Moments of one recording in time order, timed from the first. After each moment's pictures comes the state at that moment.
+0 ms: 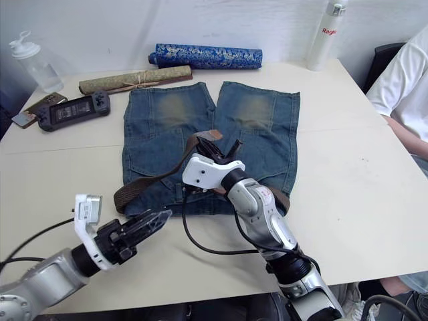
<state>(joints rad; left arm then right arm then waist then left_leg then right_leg) 0.26 0.48 0.32 -0.73 -1.55 0.83 -0.02 -0.46 -0.15 0.39 -0.24 -0.61 0.20 0.38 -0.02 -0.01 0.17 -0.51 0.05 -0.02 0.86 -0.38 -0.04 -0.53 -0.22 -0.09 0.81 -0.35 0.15</state>
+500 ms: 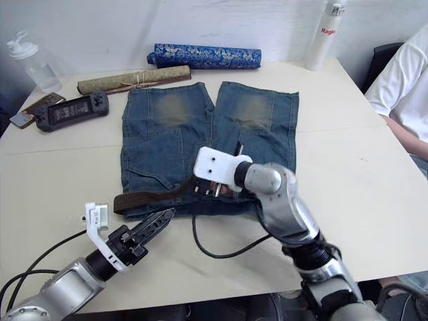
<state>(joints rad) 0.35 0.47 0.22 -0.75 -1.48 0.71 0.02 -0.68 -0.38 0.35 -0.34 -0.31 0.58 0.97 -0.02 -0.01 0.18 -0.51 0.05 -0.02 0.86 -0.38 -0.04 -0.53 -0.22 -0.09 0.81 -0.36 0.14</state>
